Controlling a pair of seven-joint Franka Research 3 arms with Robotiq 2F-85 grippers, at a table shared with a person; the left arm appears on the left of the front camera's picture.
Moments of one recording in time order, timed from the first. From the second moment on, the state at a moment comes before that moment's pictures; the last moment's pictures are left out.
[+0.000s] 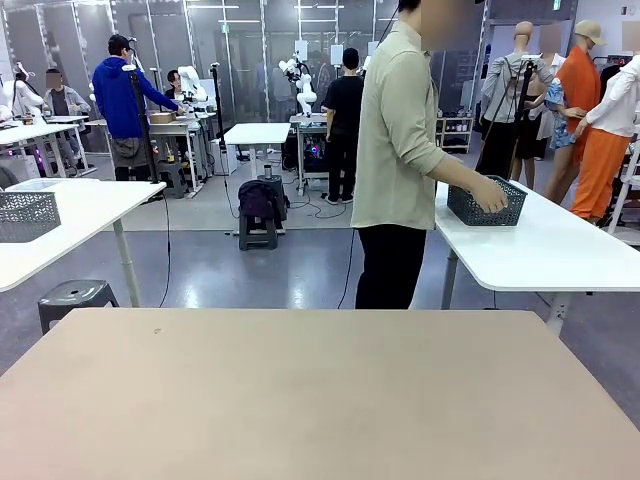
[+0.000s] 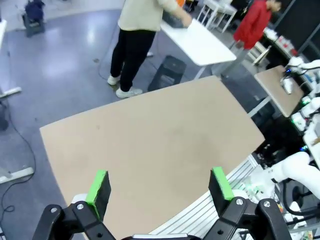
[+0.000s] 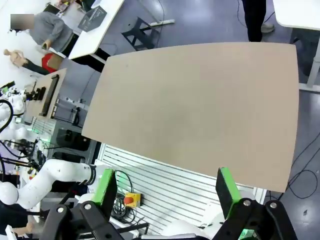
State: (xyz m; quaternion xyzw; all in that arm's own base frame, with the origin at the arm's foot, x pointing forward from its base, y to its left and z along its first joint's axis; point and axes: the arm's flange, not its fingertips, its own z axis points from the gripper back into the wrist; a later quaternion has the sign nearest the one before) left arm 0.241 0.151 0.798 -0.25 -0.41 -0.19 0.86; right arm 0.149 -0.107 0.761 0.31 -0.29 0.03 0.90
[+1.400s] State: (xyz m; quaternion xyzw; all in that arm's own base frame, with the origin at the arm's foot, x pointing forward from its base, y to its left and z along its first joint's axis) left arm 0.238 0.162 0.798 -0.22 -0.39 -0.20 0.87; right arm 0.138 -0.065 0.835 0.26 -0.26 0.02 0.93
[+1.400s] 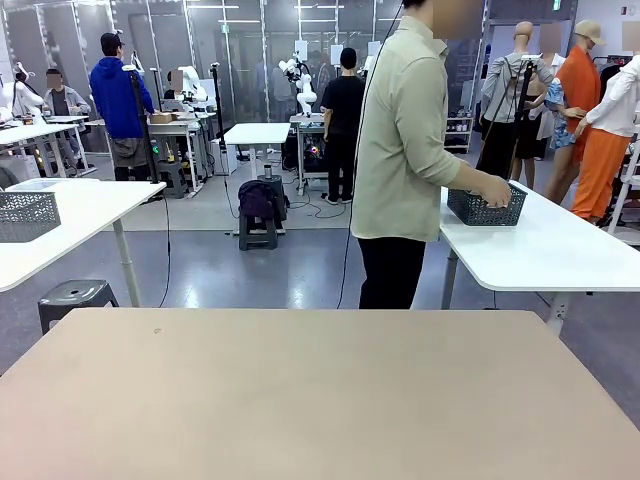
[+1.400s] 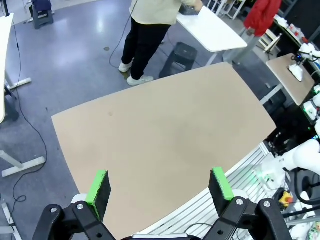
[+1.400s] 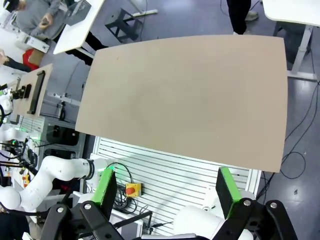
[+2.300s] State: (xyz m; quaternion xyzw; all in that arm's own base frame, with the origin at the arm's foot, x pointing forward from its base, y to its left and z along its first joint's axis) left arm 0.239 0.163 0.797 -0.22 -0.38 -0.20 0.87; right arm 0.139 -0.065 0.835 0.26 -0.26 0.02 0.93
